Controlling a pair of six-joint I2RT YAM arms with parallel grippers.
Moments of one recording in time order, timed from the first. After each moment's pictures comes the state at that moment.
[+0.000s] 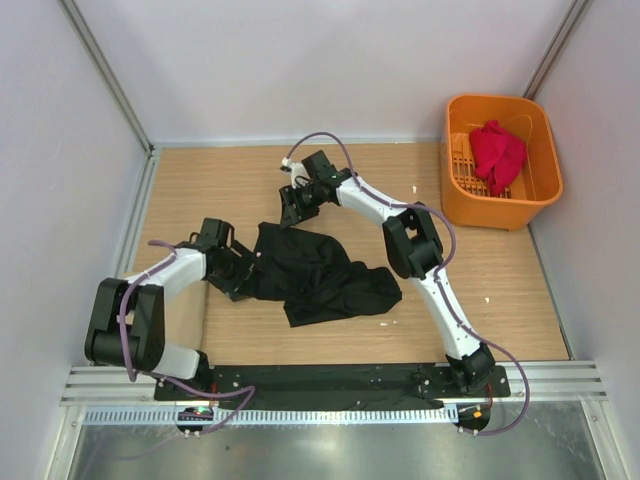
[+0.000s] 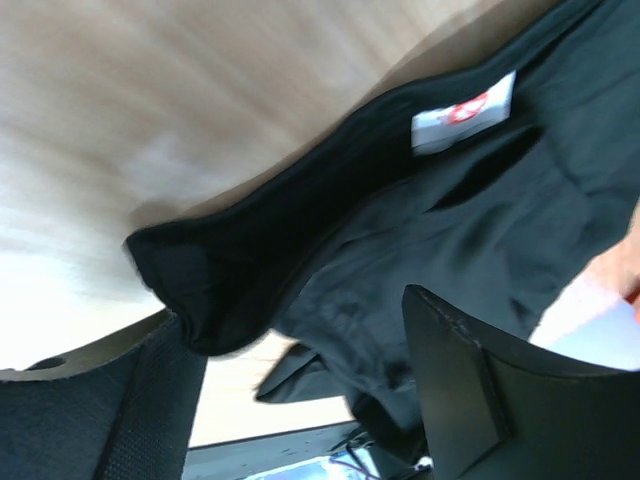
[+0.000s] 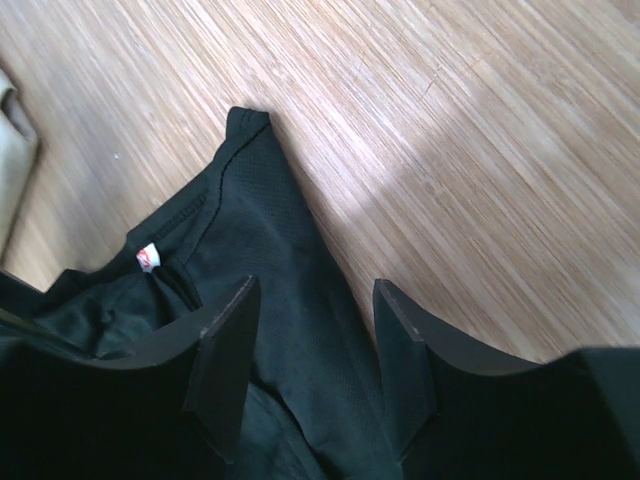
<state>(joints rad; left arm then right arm) -0.17 1.43 0.70 -0.47 0.23 -1.09 0.61 2.53 2.17 -0.54 -0.57 0.16</state>
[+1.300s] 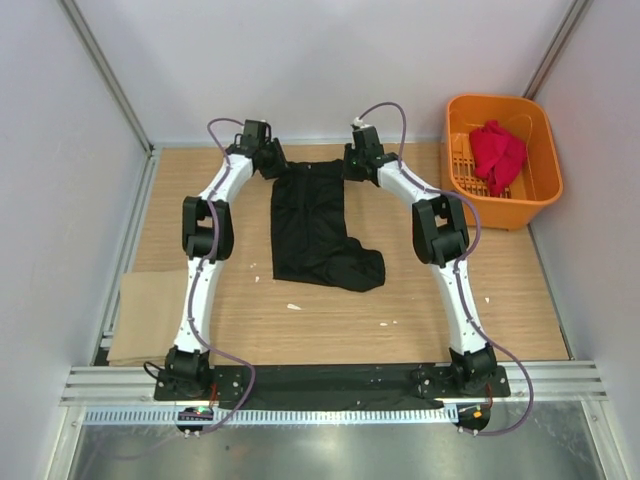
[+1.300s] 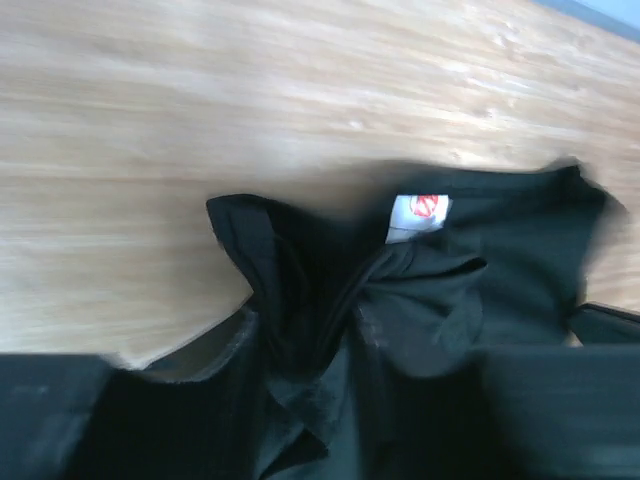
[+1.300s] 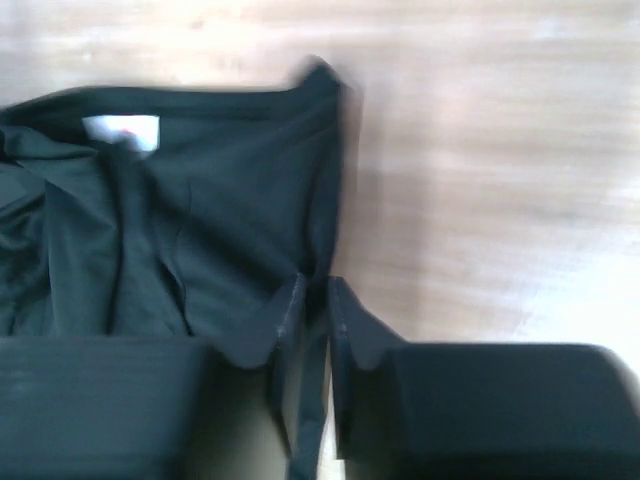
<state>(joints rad) -0.20 2.63 2.36 -0.54 0.21 -0.53 0.37 2.47 2.08 -0.30 -0.04 0.40</state>
